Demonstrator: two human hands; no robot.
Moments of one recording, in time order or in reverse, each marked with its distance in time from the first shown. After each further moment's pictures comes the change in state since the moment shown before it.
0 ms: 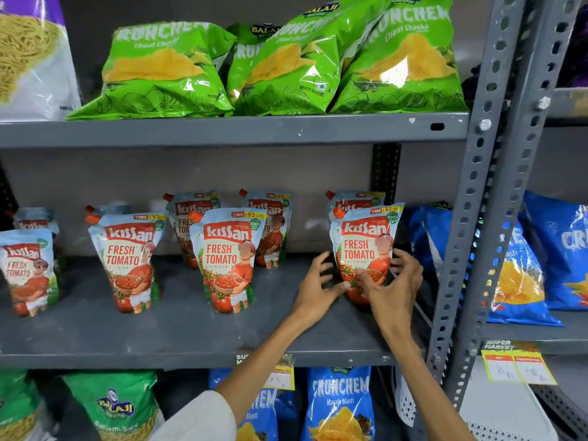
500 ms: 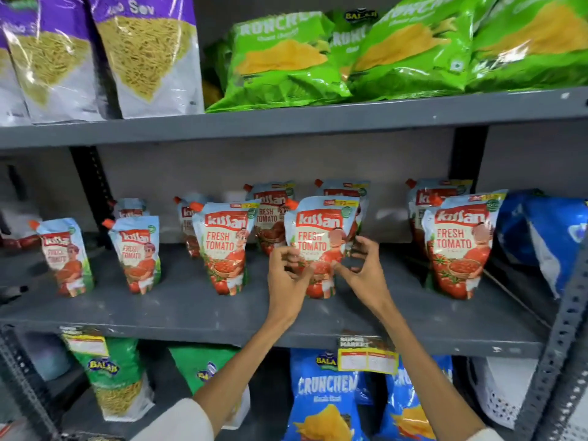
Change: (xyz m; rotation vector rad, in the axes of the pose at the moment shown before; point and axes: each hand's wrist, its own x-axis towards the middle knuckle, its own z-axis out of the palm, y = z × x) left_hand -0.074 -0.015 -0.209 0.058 0.494 0.221; right_hand -0.089 -0.089 0.158 0.333 -0.541 -0.005
